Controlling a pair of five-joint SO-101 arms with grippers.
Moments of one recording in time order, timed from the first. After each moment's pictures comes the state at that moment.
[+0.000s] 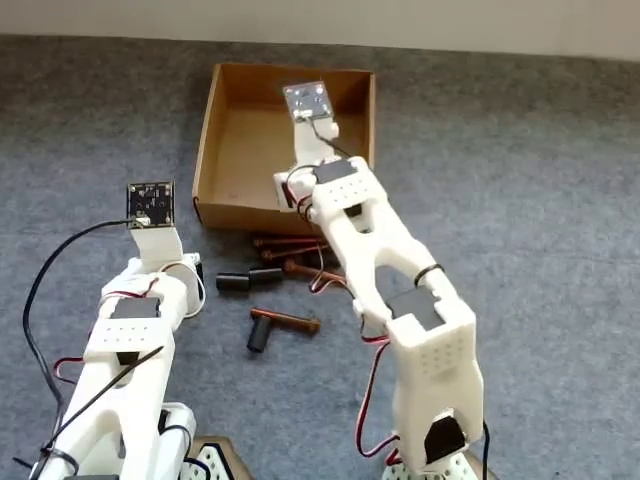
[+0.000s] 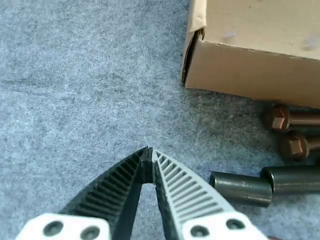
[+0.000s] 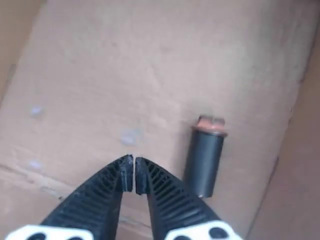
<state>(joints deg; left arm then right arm) -9.4 -38.7 73.2 24.7 3.1 -28.5 30.0 -9.0 44.6 -7.2</state>
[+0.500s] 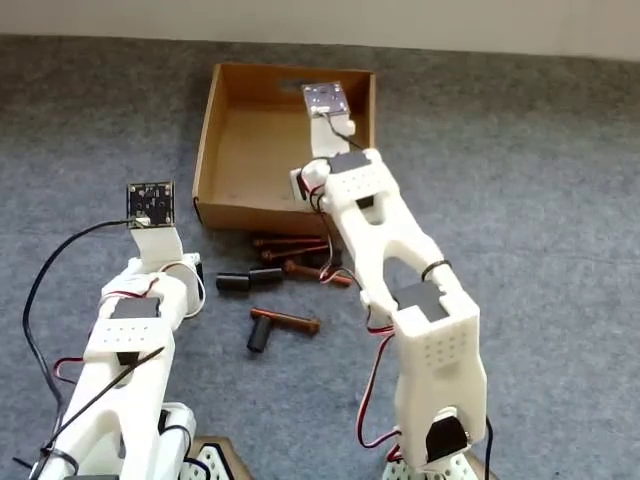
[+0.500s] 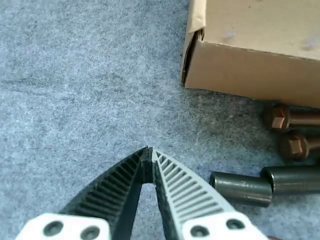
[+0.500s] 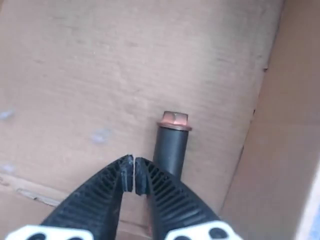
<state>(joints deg) -9.4 -38.7 73.2 24.7 3.1 -25.1 31.1 -14.2 51.5 -6.8</state>
